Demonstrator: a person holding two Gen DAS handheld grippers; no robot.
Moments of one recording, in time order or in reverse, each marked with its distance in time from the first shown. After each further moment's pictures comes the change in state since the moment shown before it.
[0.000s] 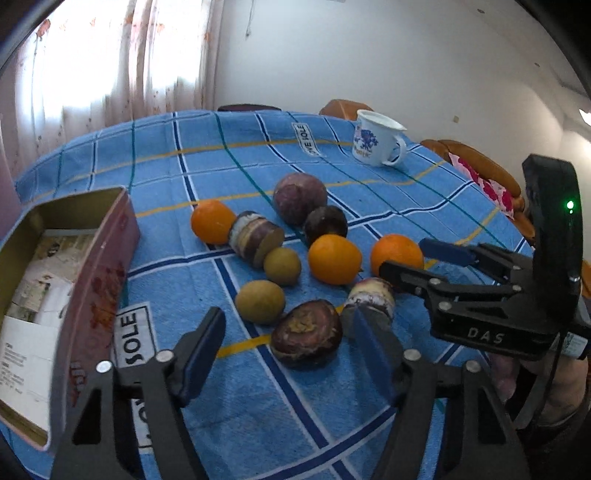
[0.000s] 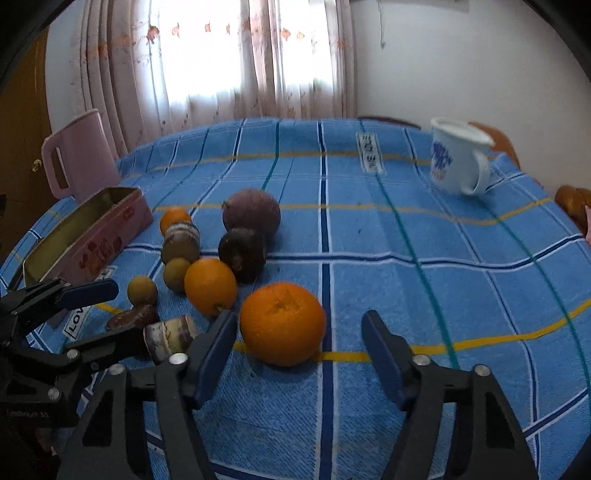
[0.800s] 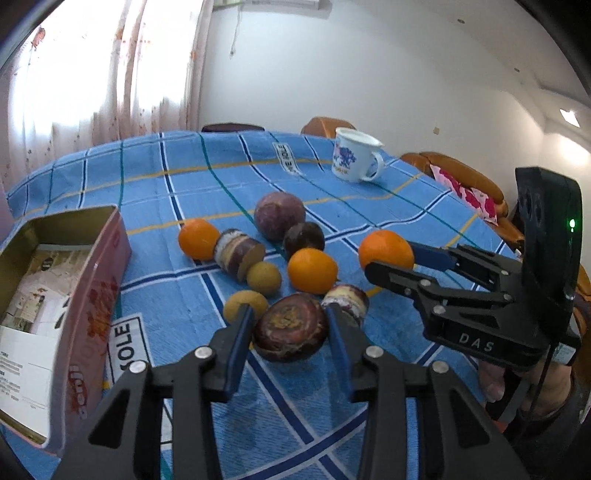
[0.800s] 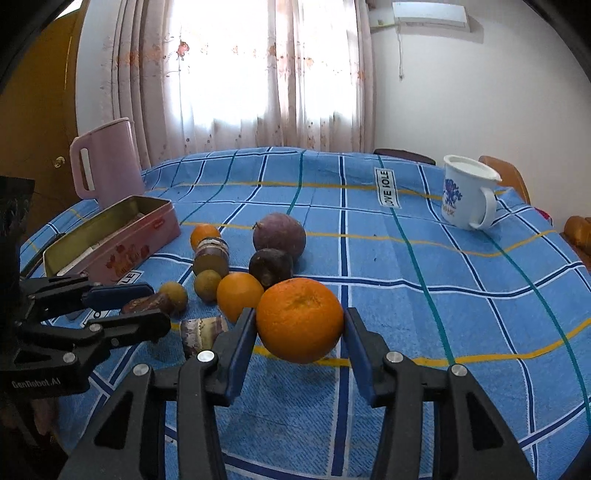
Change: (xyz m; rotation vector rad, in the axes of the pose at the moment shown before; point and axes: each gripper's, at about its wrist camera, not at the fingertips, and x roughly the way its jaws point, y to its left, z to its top) left arm -0.019 0.000 -0.005 0.036 -0.096 -0.054; right arm -0.026 0.011 -0.007 -0.076 -0.167 0.021
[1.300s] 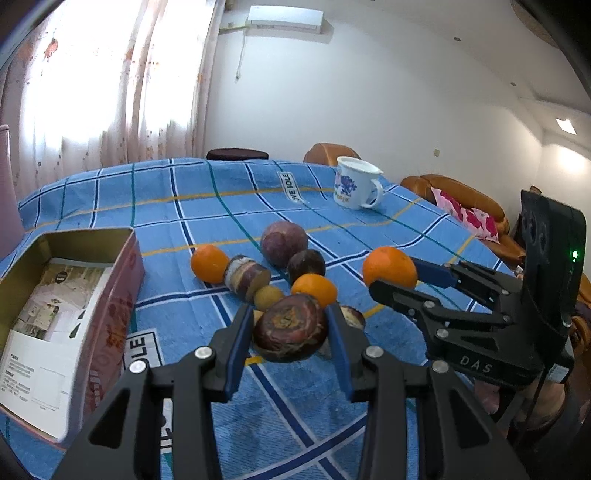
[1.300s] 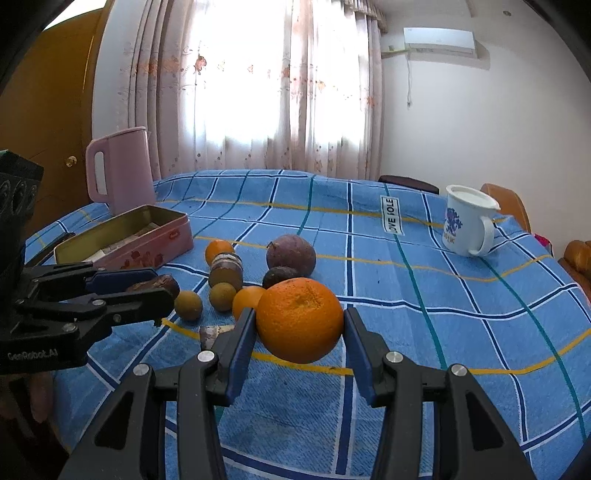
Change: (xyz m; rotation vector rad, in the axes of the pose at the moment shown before) left arm -0.015 0.000 -0.001 0.000 -0.110 0.012; right arm -0.016 0.010 -0.005 -0.050 -0.102 0.005
